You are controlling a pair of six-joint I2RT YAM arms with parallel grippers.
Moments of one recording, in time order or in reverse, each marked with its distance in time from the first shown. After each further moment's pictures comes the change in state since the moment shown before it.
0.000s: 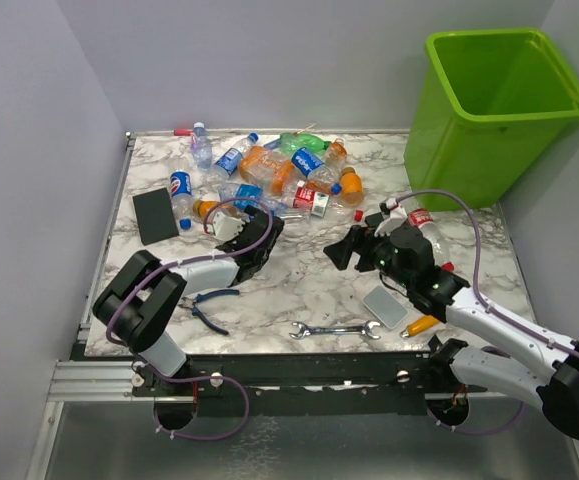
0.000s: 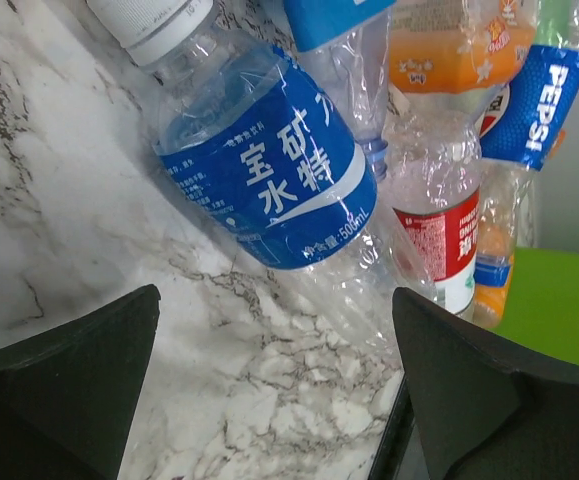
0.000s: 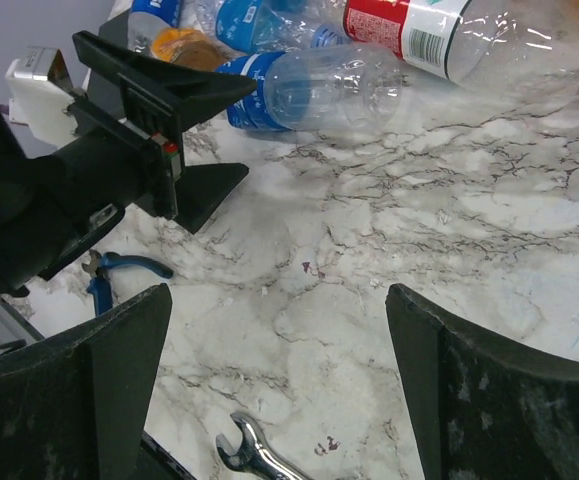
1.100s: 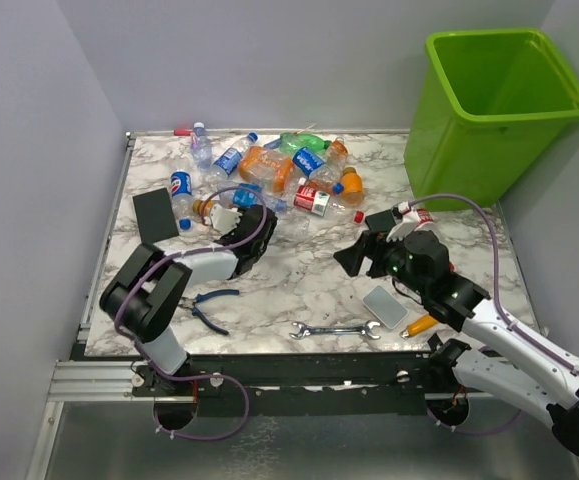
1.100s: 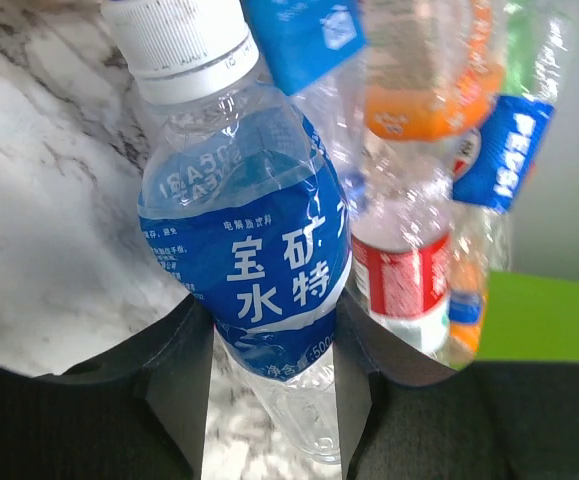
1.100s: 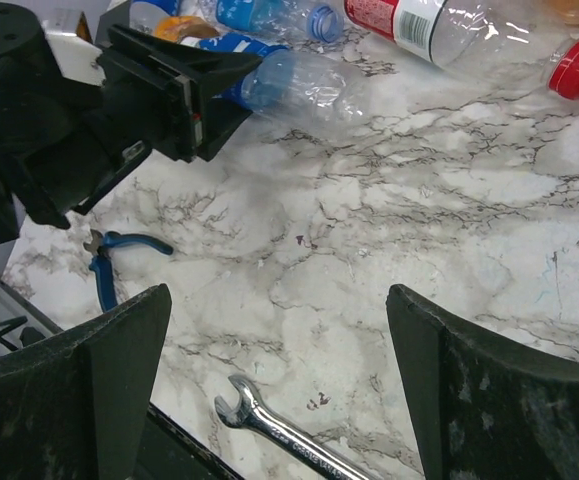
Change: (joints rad) left arm 0.066 0.150 0.073 0.113 -0.016 -0.019; right arm 0.000 -0.172 0.011 -0.190 0.007 -0.019
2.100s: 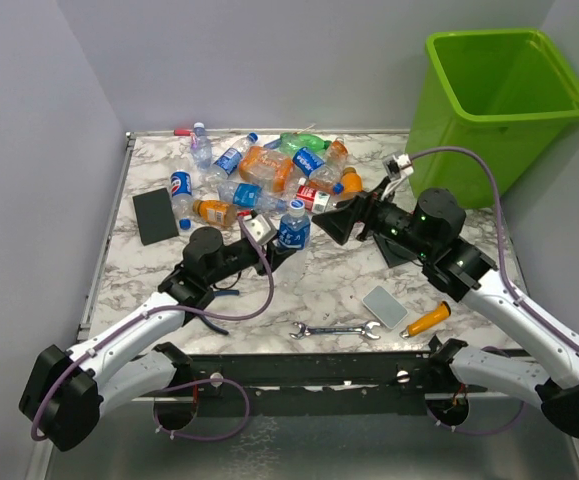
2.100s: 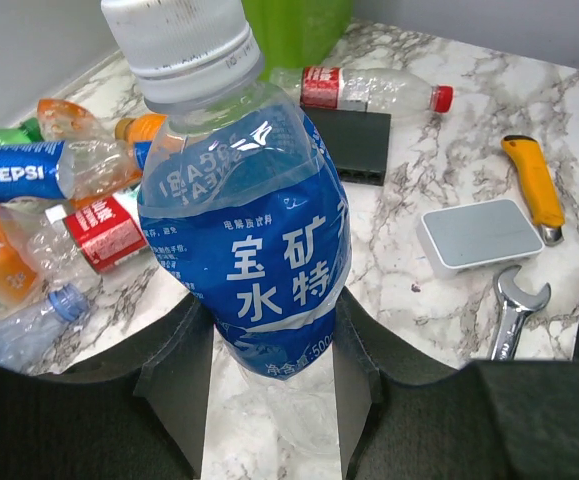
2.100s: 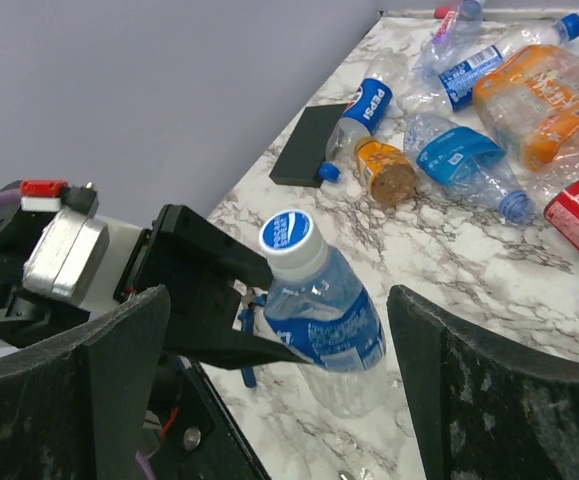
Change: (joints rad) left arm -0.040 -0.748 -0.270 0.122 0.932 1.606; right arm 0.000 0.178 0.389 0.080 -0.273 -0.073
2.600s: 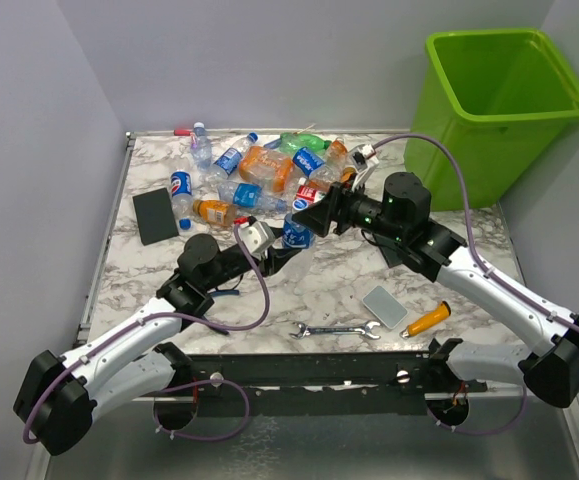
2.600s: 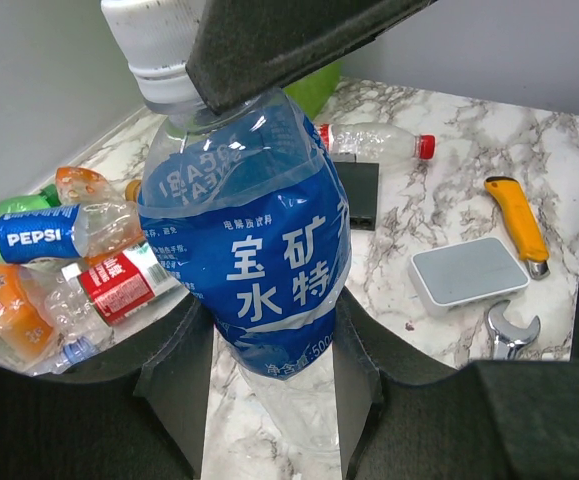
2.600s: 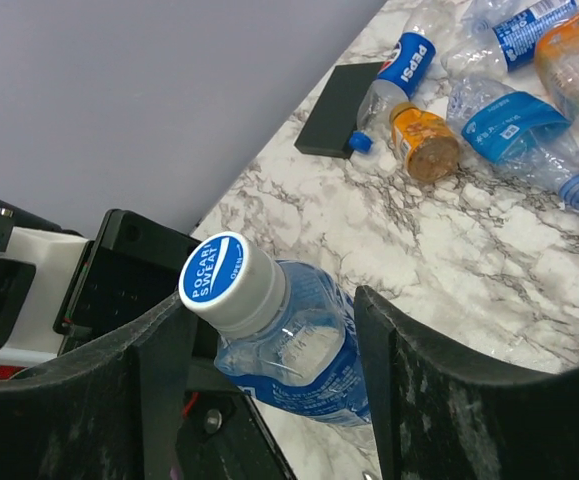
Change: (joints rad) left arm -0.052 -0.049 -0.010 0.083 -0.011 0.018; right arm 0.027 0.187 0.092 0.020 -0.079 0.038
